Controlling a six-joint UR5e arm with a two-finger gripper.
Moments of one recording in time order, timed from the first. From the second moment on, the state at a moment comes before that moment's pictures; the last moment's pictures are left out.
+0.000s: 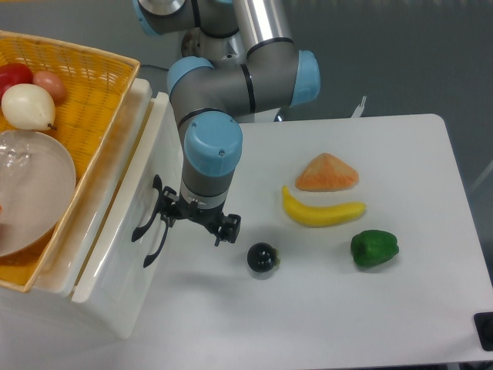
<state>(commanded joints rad) 2.30 -1.93 -1.53 -1.26 1.36 0.60</state>
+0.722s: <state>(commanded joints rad) 2.30 -1.93 -1.54 -1.27 1.35 0.60</state>
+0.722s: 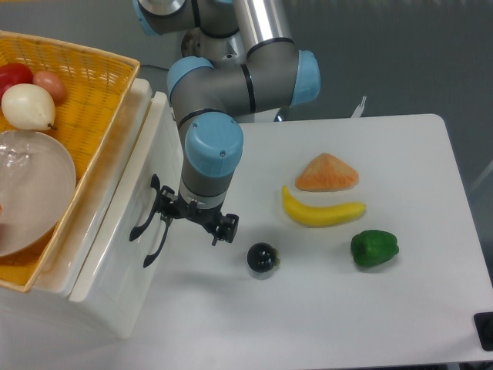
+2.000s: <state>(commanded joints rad) 2.46 -1.88 -1.54 -1.27 1.35 0.91</state>
